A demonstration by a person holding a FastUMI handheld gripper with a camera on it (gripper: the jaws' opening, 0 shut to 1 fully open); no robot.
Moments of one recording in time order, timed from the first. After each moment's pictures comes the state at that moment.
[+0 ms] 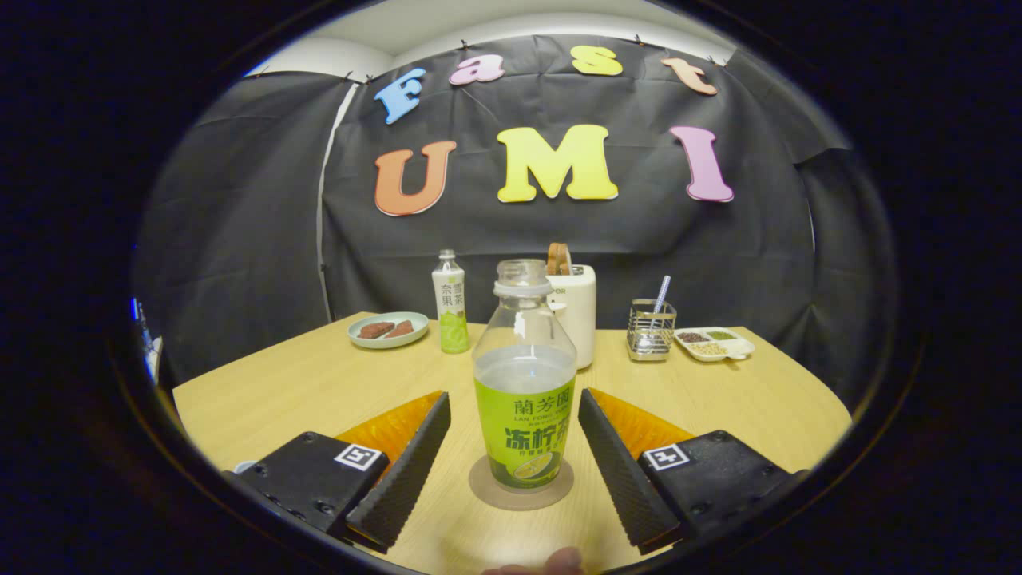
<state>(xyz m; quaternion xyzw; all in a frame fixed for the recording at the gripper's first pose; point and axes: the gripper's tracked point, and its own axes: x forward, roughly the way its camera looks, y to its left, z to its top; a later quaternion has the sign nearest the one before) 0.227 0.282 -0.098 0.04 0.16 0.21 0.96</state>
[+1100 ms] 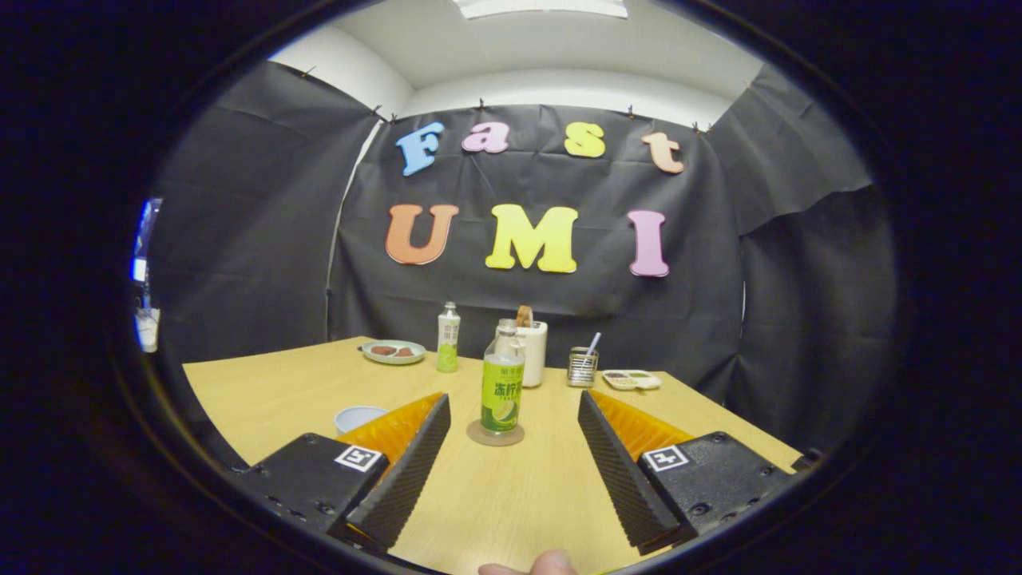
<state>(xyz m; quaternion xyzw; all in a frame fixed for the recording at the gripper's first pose) 0.028 0.202 -0.055 0.02 0.06 0.14 0.99</state>
